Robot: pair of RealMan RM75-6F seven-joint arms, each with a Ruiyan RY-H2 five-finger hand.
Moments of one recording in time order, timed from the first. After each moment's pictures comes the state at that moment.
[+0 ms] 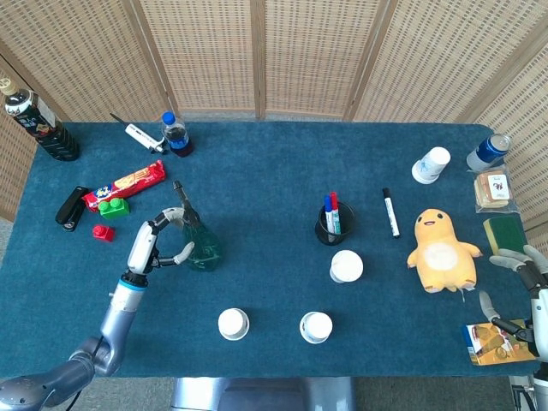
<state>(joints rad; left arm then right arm) -0.56 -1.94 -0.10 -0.68 1.57 1.53 -1.00 -0.03 -0.97 0.12 -1.91 -1.51 1.63 0.22</state>
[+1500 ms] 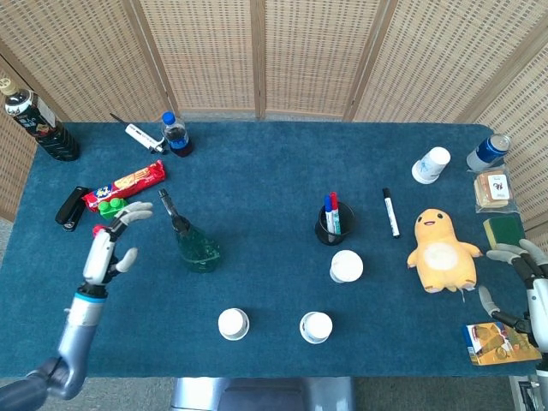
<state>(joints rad) -0.42 -1.62 -0.07 -1.10 1.55 1.57 -0.79 0.02 -0.88 0.13 -1.96 -1.46 1.53 0.14</state>
